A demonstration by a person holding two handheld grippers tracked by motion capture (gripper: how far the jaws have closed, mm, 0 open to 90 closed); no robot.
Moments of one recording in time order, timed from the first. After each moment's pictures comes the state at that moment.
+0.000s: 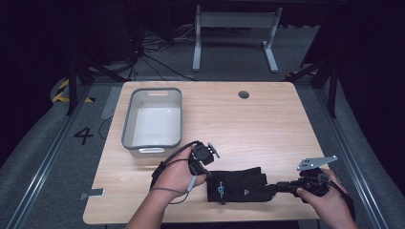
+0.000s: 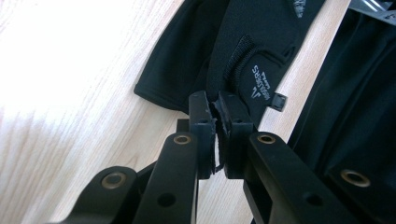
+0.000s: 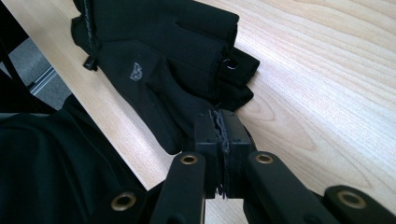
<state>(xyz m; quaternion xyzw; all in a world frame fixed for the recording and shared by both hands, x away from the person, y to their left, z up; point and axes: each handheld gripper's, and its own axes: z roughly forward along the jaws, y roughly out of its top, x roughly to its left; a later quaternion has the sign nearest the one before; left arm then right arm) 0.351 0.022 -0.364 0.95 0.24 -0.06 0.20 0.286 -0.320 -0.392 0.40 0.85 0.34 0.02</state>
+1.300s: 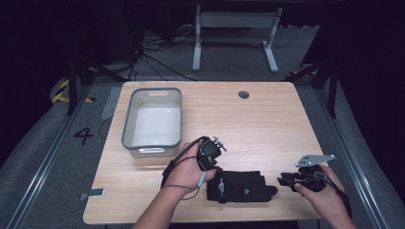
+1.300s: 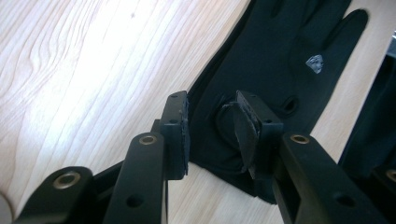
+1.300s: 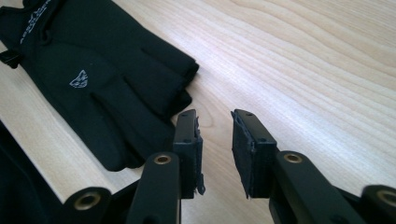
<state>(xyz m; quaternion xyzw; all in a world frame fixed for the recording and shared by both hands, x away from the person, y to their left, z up) 0.363 -0.001 -0.372 0.93 0.26 0.00 0.25 0.304 -0.331 -0.410 0.41 0.85 0.32 0.10</state>
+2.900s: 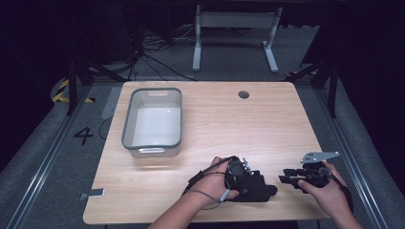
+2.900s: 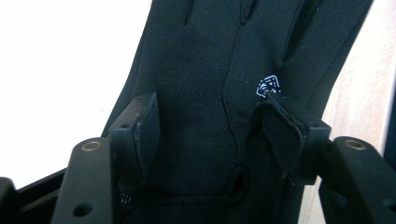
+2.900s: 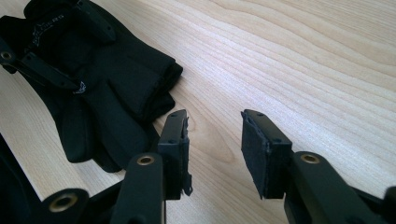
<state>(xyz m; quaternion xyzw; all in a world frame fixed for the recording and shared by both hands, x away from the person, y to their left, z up) 0.345 -0.076 -0.437 0.97 0.14 0.00 0.21 0.317 -0.349 -0.420 0.41 0.84 0.34 0.07</state>
